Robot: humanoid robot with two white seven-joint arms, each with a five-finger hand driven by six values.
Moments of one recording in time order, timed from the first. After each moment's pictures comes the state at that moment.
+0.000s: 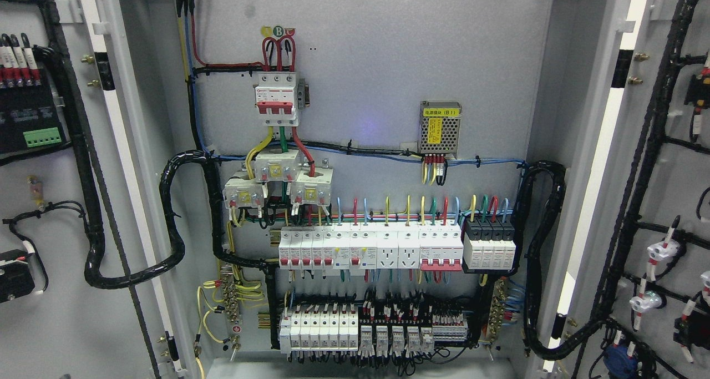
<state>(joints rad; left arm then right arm) 0.28 0.29 0.12 -1.76 0.46 -0.77 -0.18 0.54 -0.67 -0.27 -1.90 -1.03 -0.79 0.31</state>
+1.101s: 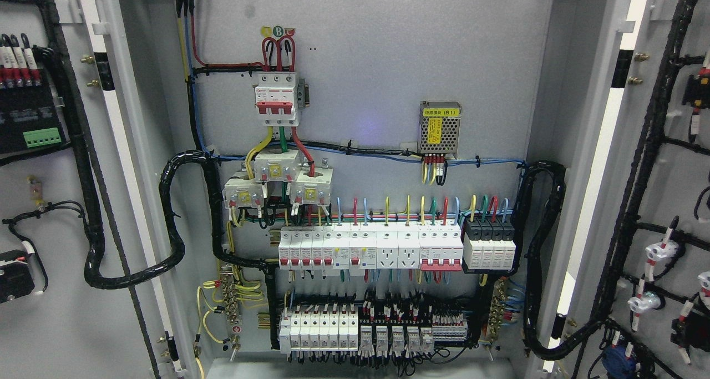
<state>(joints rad) 0.36 0.05 -0.04 -1.80 0.18 -0.23 -0.13 0.55 -0.68 0.14 -1.87 -0.86 -0.78 0.31</state>
